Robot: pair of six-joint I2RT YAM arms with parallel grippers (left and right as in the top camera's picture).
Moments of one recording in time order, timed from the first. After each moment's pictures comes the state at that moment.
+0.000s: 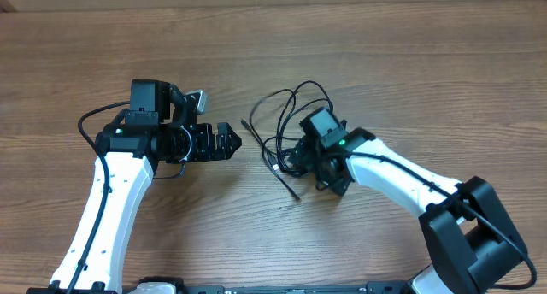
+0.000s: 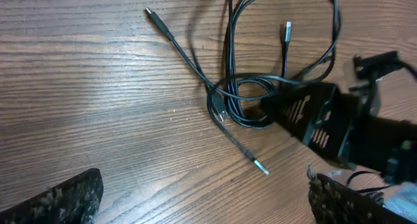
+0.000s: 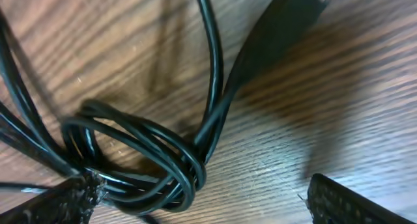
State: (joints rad) left arm -0.06 1.38 1.09 -0.88 0.50 -0.16; right arm 0.60 1.73 1.00 -0.59 -0.06 1.17
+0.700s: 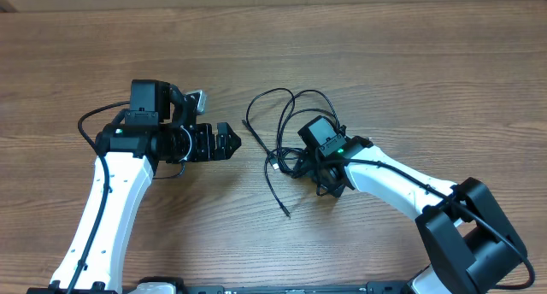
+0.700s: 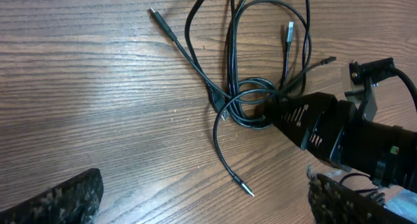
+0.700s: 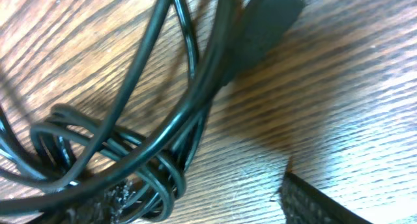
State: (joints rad) left arm -0.06 1.38 1.09 -0.88 0.50 -0.16; right arm 0.61 1.74 0.95 -0.55 -0.02 1.17
